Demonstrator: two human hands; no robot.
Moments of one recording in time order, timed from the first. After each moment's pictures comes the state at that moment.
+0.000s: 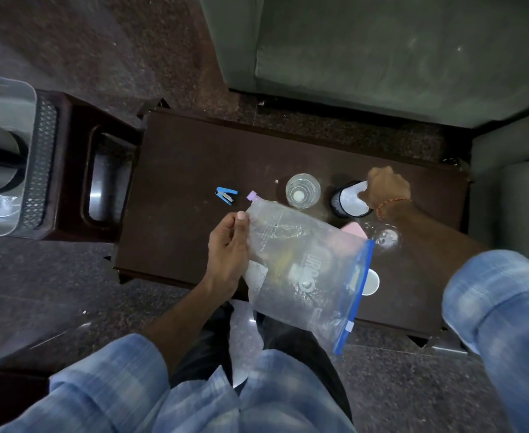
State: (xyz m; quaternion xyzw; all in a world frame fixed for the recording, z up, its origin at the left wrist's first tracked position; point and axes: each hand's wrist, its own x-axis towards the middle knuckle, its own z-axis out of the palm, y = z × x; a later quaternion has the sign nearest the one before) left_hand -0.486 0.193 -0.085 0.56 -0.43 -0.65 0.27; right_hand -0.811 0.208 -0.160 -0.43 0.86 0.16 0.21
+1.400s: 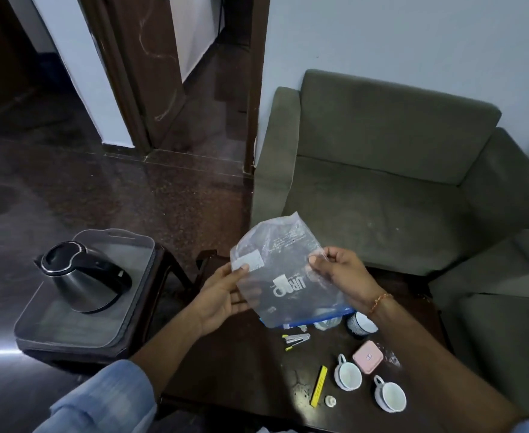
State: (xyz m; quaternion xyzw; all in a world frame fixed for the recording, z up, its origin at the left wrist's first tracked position) left_hand -0.331 0.050 0.080 0.42 -0.31 -0.83 0.20; right_hand -0.567 0.145 0.129 -0.30 0.68 -0.49 0.47
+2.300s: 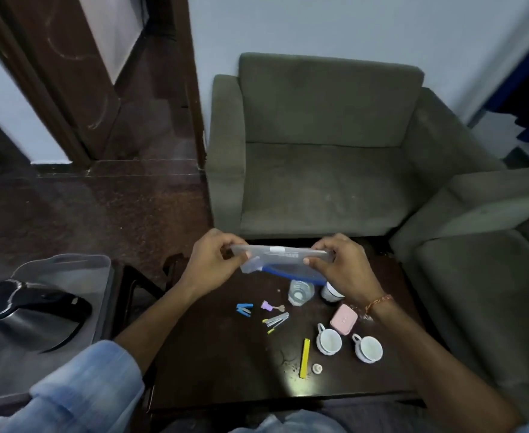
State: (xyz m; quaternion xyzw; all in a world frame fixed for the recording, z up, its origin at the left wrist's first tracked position) left_hand -0.383 0.039 0.119 0.32 -0.82 -0.42 0.21; right_hand -0.581 0.219 0.144 -0.43 0.83 -0.33 0.13
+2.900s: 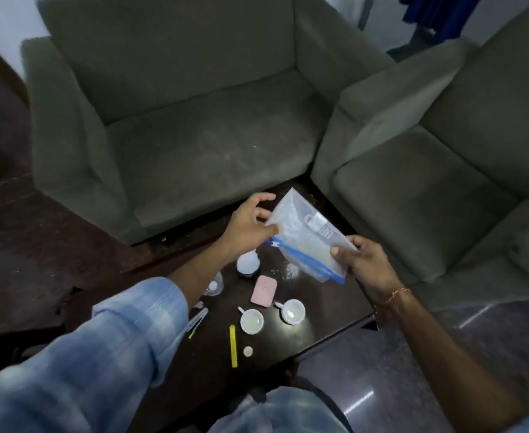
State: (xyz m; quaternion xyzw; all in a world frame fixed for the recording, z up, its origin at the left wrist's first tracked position) left_hand -0.724 0.207 0.081 0.22 -0.77 -0.59 -0.03; right_hand -0.792 0.459 0.043 -0.04 0.78 -0.57 0.26
